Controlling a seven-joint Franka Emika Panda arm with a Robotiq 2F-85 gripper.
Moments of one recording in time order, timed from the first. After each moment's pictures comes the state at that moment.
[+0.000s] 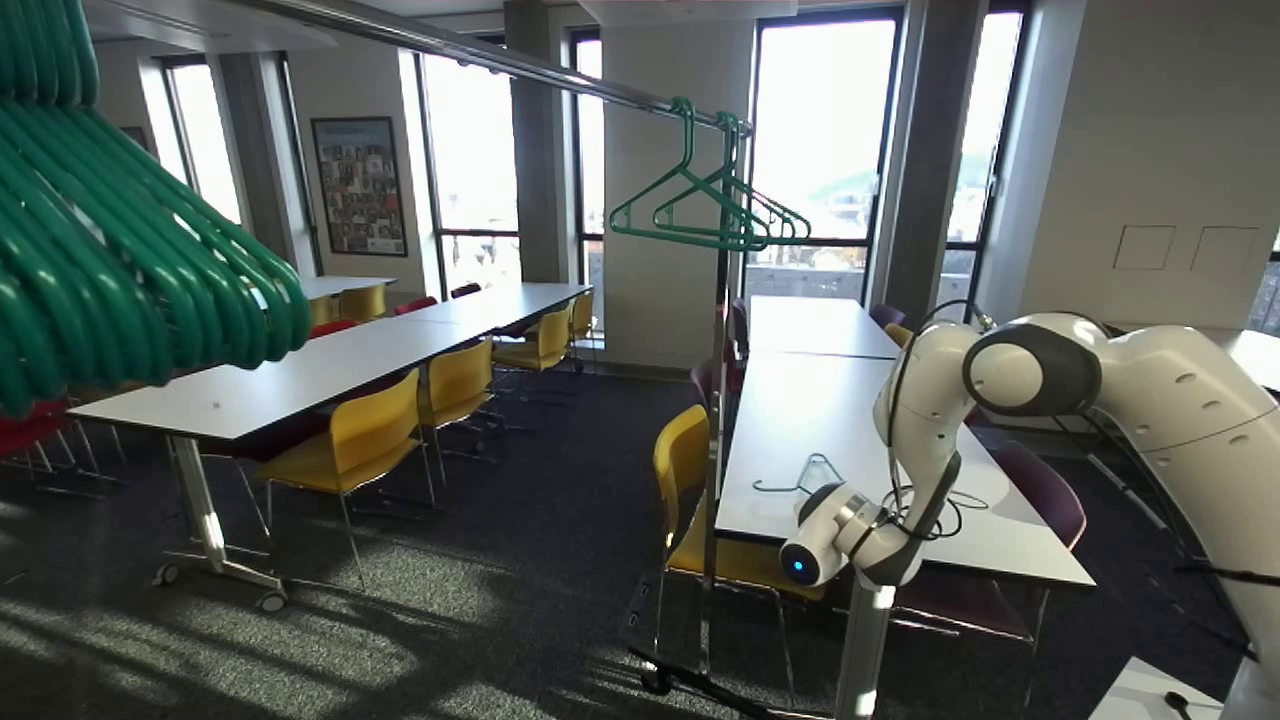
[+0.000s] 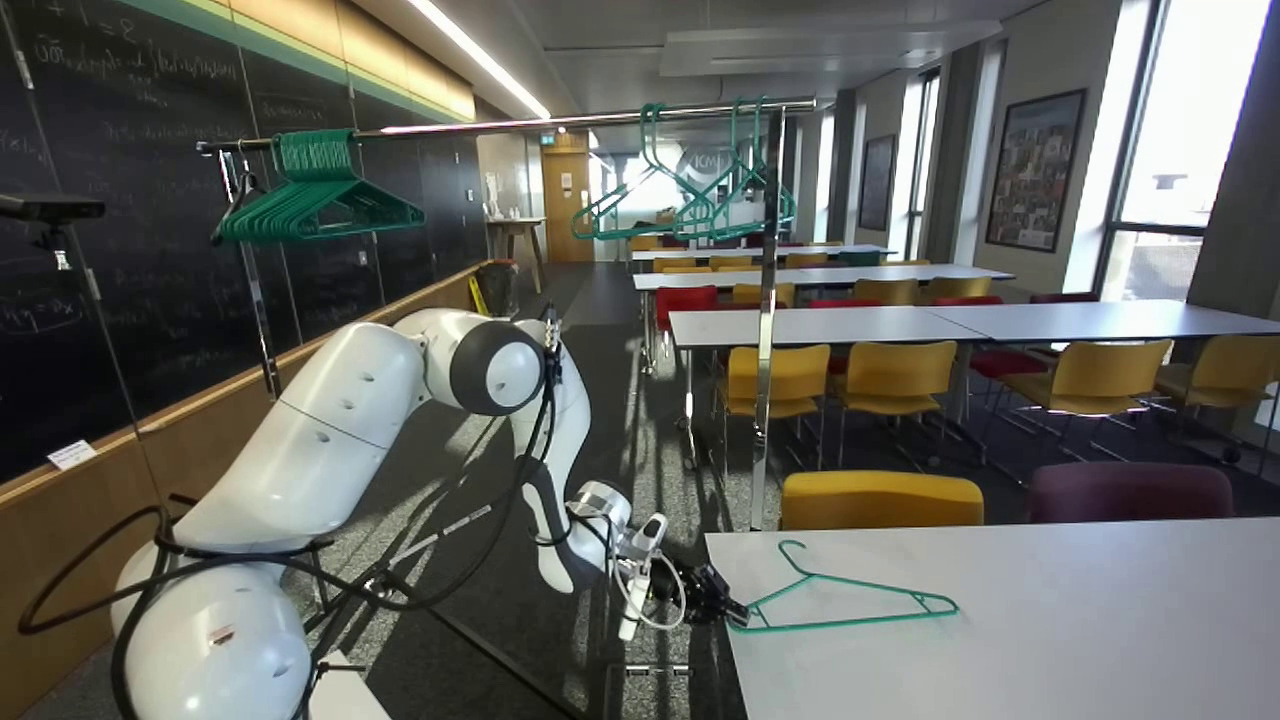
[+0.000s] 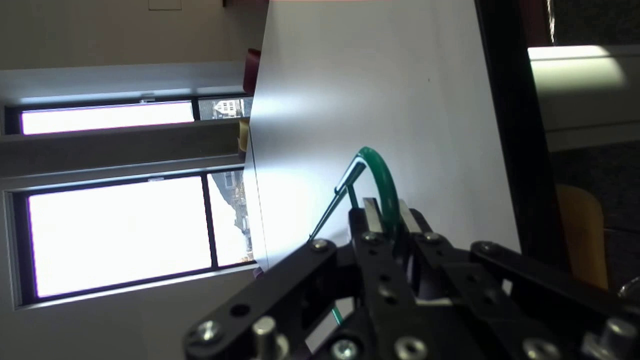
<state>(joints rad) 0.02 0.75 0.03 -2.01 -1.74 1.92 1.22</state>
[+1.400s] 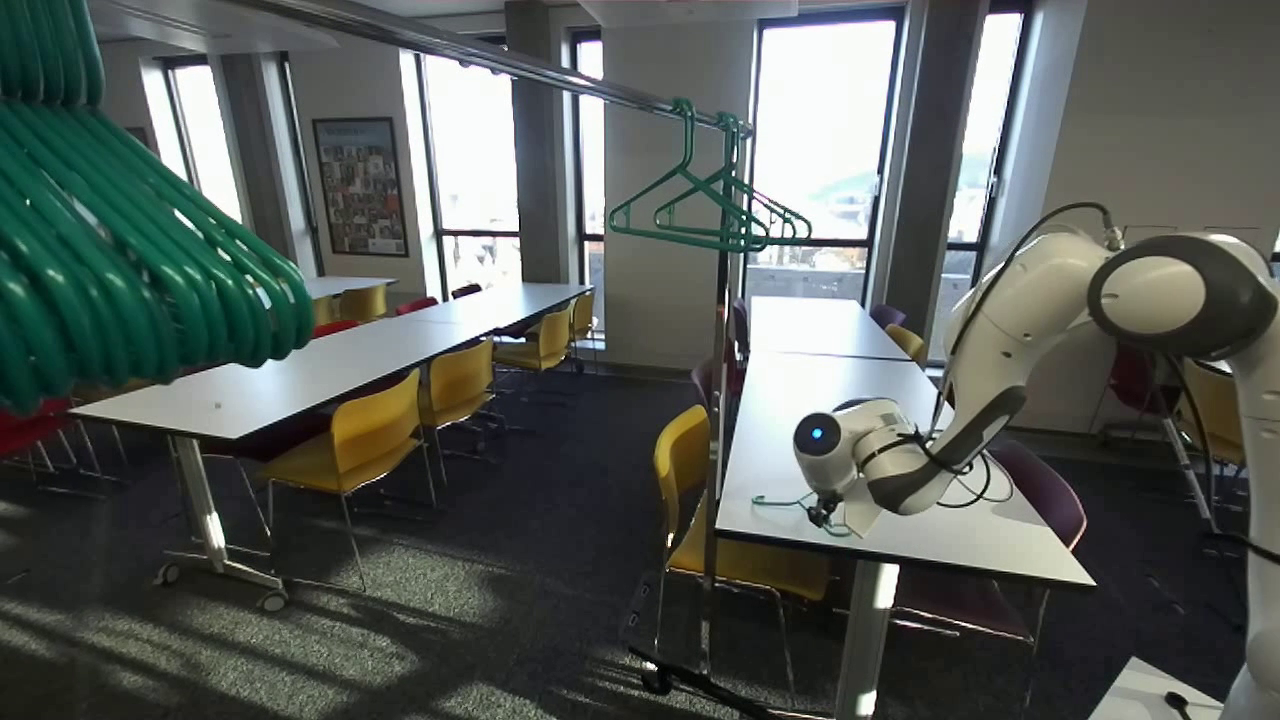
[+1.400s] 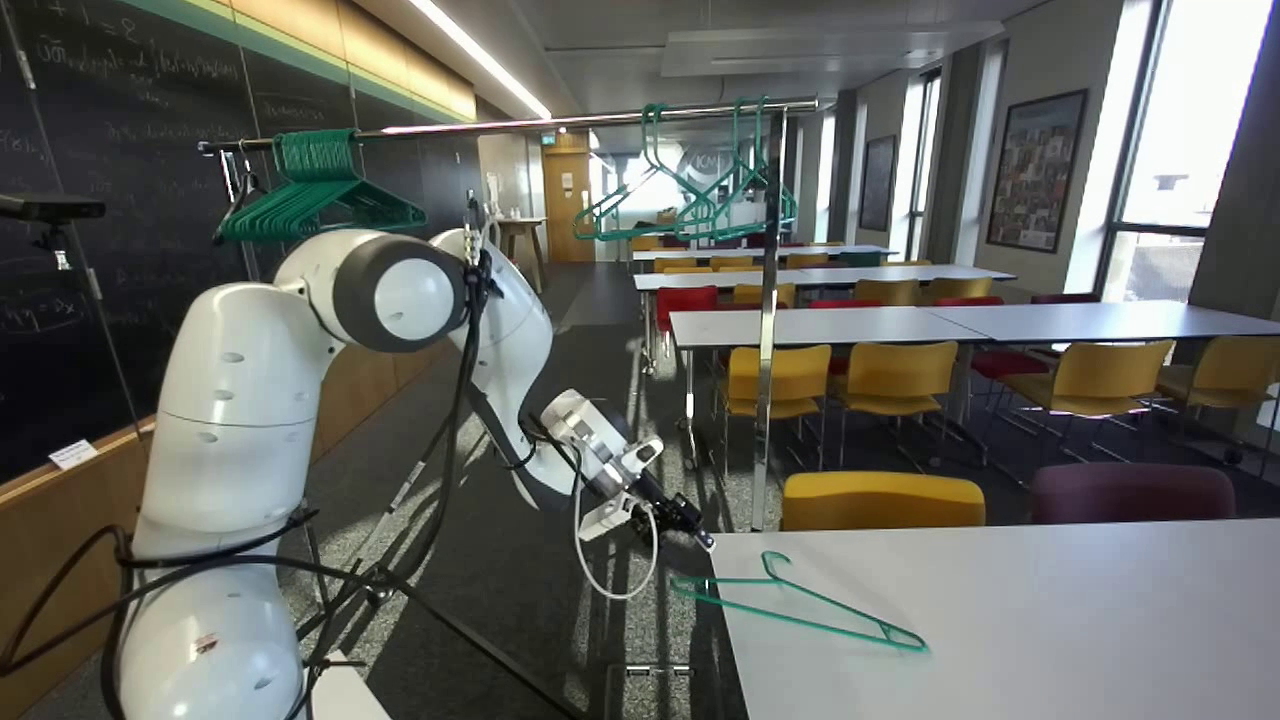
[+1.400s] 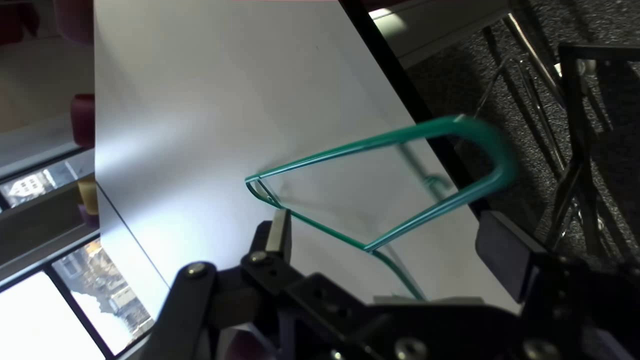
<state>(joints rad) -0.08 0.31 0.08 -2.20 -1.30 2.41 1.01</state>
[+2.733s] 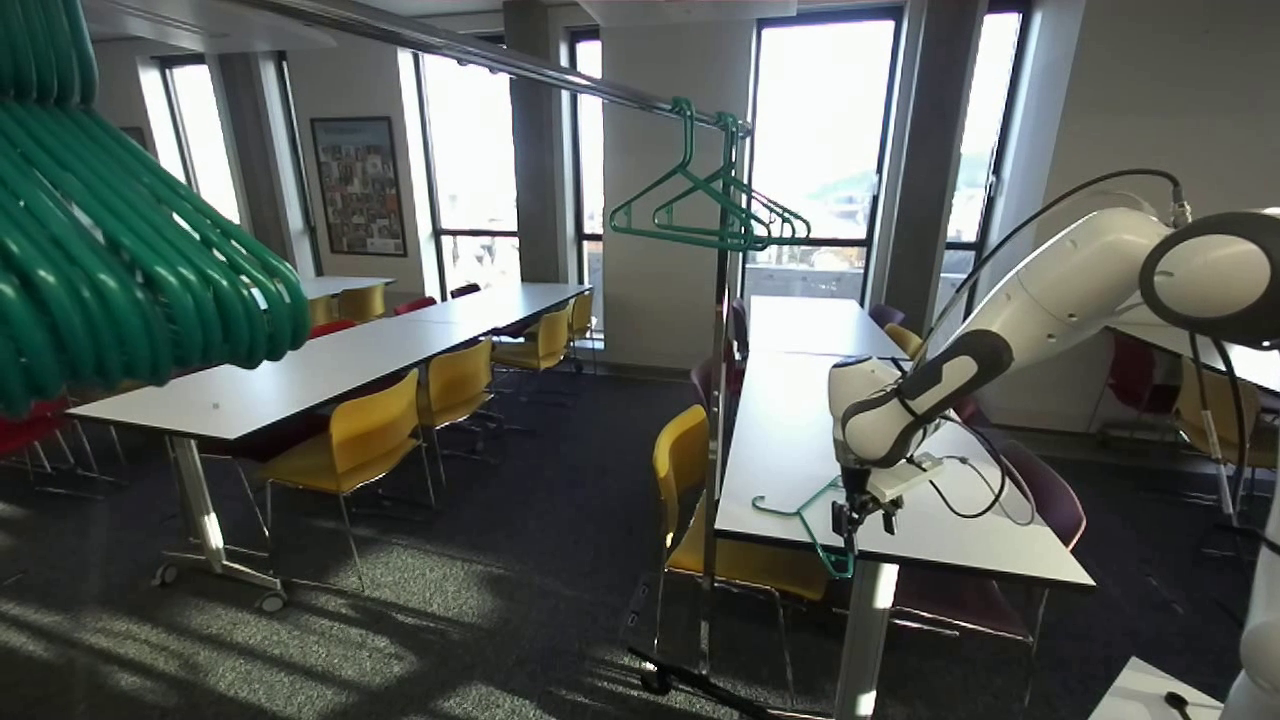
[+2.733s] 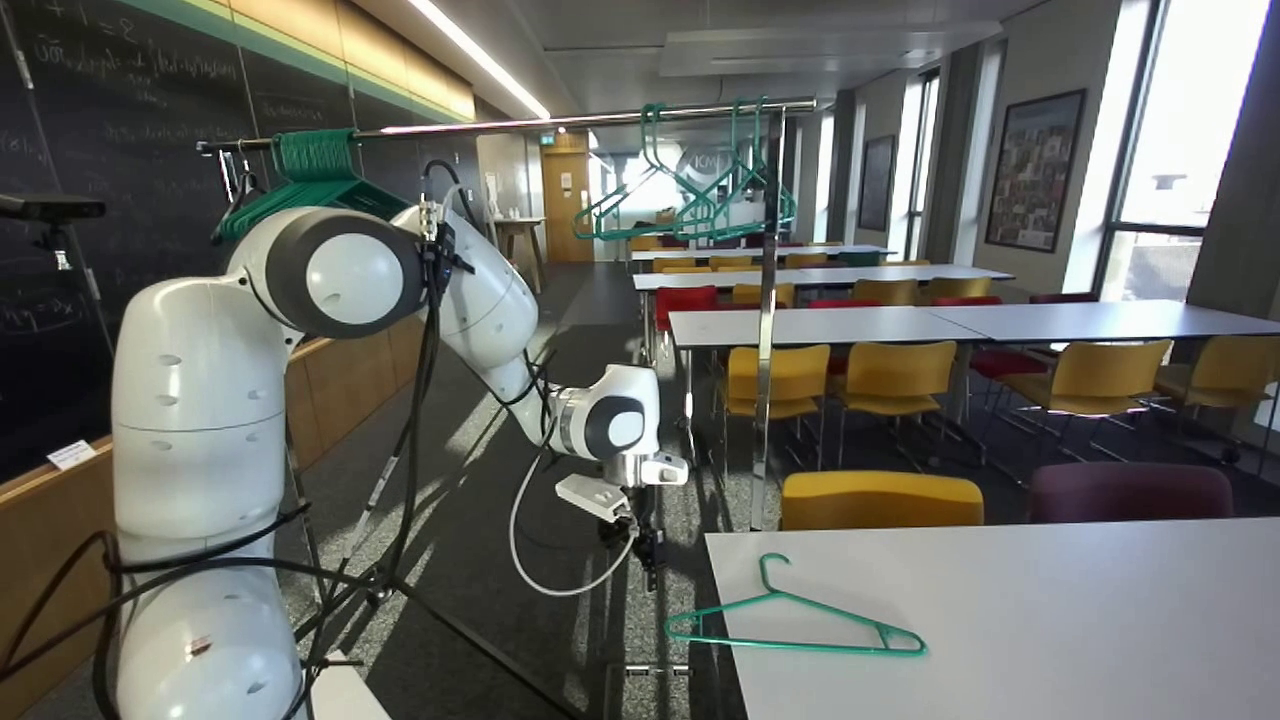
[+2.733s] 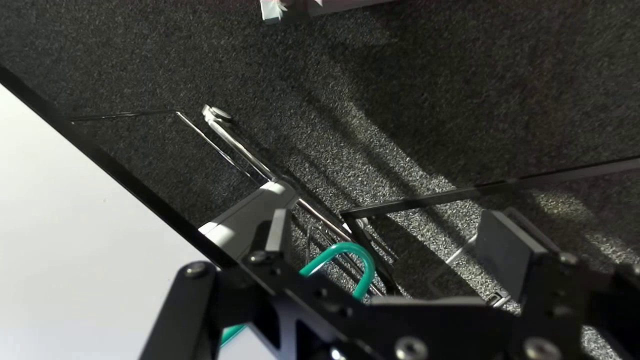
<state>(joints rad) -0.11 0.19 0.04 -2.28 -0.20 2.31 0.22</state>
